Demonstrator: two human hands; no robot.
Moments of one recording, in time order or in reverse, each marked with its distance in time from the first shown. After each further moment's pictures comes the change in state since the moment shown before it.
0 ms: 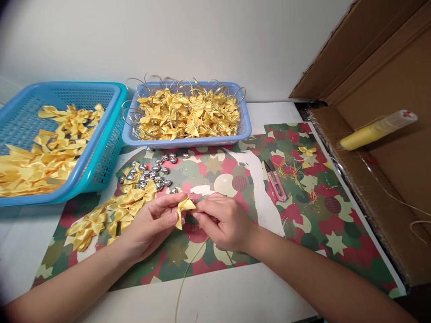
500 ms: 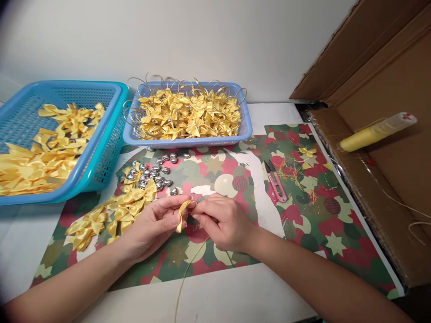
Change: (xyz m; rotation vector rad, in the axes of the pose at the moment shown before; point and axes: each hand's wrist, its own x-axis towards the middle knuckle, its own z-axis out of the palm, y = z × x) left_hand 0.000 0.001 0.000 -0.019 -0.020 -0.060; right_hand 0.001 0.001 0.002 0.034 -0.011 -0.016
